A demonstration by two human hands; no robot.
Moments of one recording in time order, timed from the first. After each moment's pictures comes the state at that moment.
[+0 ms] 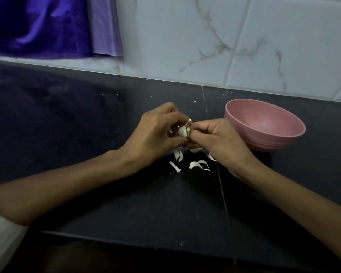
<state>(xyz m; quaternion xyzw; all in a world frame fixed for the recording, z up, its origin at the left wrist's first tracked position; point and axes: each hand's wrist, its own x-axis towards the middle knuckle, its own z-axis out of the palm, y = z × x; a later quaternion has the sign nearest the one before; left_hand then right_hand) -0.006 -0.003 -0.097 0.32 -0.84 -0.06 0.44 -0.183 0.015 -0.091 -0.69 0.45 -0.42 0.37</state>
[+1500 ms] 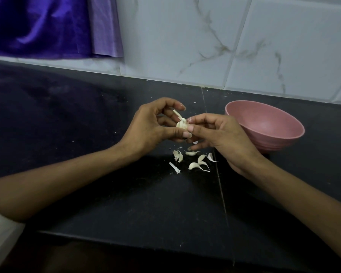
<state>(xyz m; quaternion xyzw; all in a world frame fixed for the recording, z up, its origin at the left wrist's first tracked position) -0.006 -0.007 -0.089 0.32 -0.68 -0.42 0.51 -0.188 0.015 -0.081 -0.63 0.44 -0.46 0.44</state>
